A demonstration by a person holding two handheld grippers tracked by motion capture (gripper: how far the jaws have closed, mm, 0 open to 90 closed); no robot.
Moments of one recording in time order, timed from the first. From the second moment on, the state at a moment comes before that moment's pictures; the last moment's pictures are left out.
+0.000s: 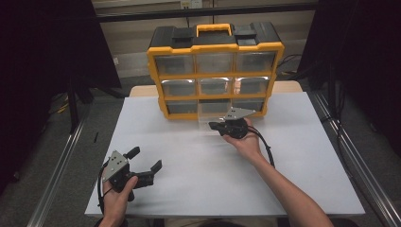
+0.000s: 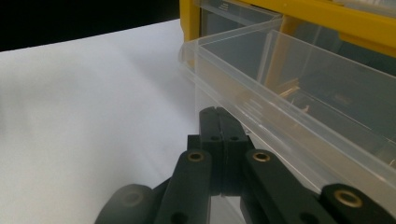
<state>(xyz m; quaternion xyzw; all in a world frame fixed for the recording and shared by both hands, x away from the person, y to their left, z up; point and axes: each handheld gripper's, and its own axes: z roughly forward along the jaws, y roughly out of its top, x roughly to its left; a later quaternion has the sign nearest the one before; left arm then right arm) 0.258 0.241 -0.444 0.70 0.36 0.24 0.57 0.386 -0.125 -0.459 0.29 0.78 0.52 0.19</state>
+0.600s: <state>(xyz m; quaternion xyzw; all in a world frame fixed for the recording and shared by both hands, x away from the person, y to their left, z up) 0.258 0.241 -0.444 0.70 0.36 0.24 0.57 0.391 -0.121 -0.462 0.29 0.78 0.51 0.20</state>
